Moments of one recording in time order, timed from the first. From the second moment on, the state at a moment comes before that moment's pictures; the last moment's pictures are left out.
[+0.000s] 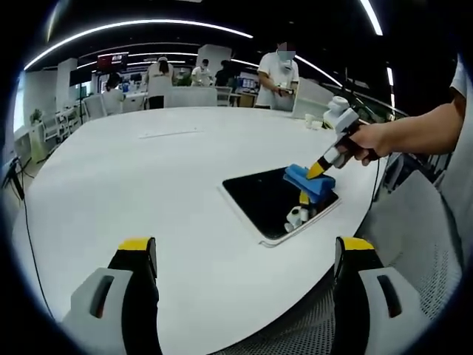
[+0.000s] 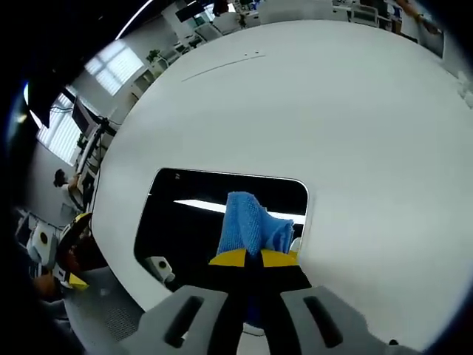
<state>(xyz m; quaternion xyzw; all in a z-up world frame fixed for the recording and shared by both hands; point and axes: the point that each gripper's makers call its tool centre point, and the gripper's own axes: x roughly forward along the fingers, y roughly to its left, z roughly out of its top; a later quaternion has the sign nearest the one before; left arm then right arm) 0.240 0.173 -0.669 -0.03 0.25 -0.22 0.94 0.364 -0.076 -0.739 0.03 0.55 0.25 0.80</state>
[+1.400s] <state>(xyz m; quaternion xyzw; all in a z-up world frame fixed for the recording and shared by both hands) 0.240 0.164 -0.662 -0.04 0.23 -0.23 0.94 0.364 -0.104 -0.742 -0.01 0.54 0.20 0.82</state>
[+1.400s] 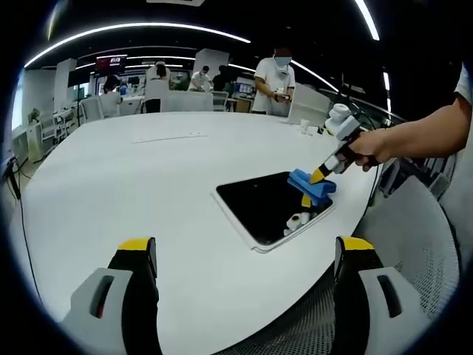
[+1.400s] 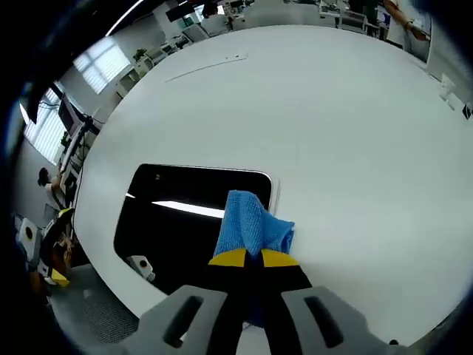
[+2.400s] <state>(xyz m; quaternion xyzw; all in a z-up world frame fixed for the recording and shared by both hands) 0.238 0.162 -0.662 -0.02 0.24 -0.24 0.94 0.321 -0.107 -0.737 0.00 0.53 0.16 0.84</state>
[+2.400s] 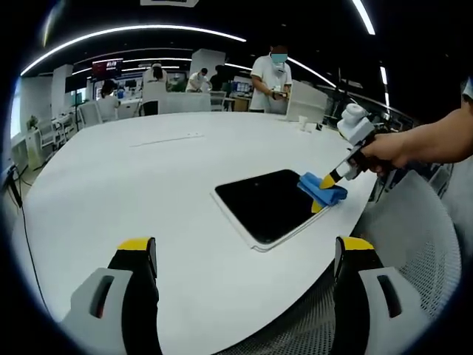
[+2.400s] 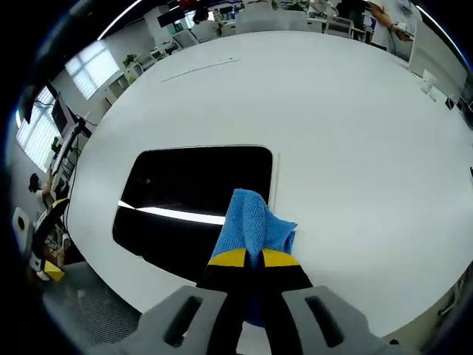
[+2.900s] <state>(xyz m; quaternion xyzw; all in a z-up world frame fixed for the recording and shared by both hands) 0.237 0.155 -0.644 -0.03 0.22 -0.22 0.95 0.317 -0.107 -0.740 0.03 0.54 0.14 0.83</state>
